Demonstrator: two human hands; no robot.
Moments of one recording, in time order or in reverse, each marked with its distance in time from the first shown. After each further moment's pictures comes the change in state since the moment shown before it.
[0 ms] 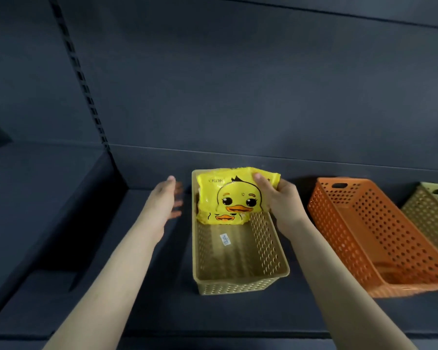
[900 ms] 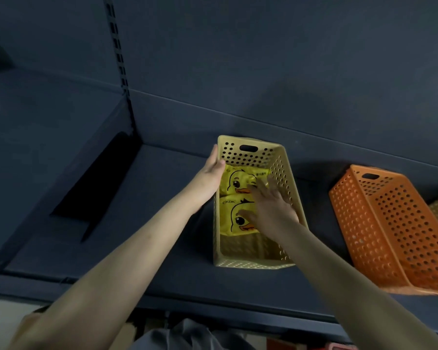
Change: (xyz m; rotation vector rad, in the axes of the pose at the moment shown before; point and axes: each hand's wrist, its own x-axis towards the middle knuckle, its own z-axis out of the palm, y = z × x) left_hand 0.029 -0.043 0.028 0.169 -0.300 0.133; right_hand -0.009 0.064 0.047 -1.421 -0.473 -0.082
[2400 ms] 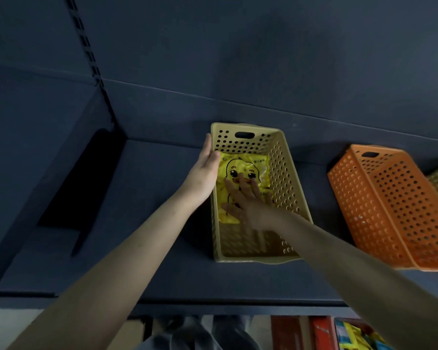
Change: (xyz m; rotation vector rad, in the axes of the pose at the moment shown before) left_hand 0.017 -0.012 0.001 -0.052 -0.009 0.080; right_hand 0.024 -0.012 0.020 0.268 -0.337 0.027
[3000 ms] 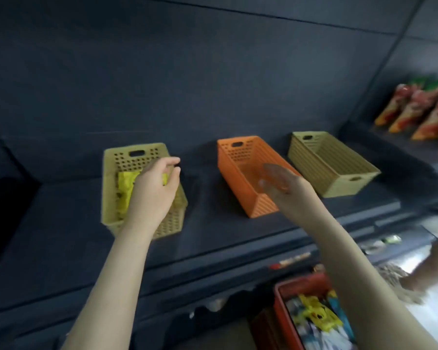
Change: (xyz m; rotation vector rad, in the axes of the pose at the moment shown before) left_hand -0.161 0.079 0.142 0.460 0.227 0.554; right_hand -0.311 0.155 0.008 0.510 0.975 0.023
